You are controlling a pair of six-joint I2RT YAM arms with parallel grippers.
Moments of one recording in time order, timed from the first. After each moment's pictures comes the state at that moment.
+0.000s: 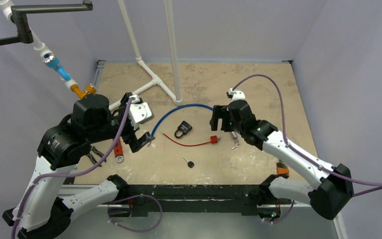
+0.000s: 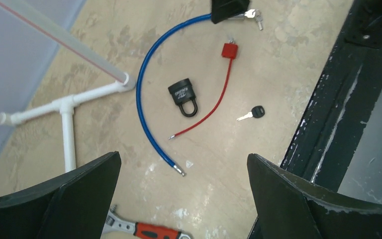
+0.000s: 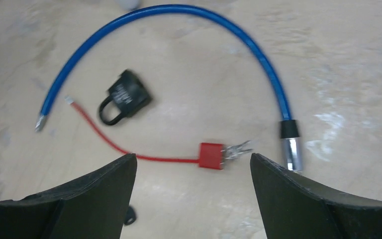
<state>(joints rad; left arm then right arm) -0.67 0.90 1.53 -1.13 0.28 0.42 0.60 1.18 0.89 -0.41 0.22 0.50</state>
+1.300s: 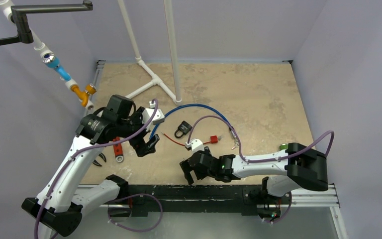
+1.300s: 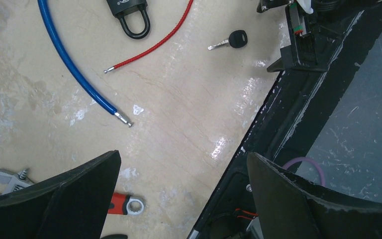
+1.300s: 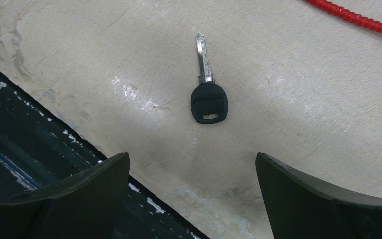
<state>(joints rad) -0.44 0.99 1.20 -1.20 0.42 0.48 1.31 1.42 0.66 -0.15 0.30 0.66</state>
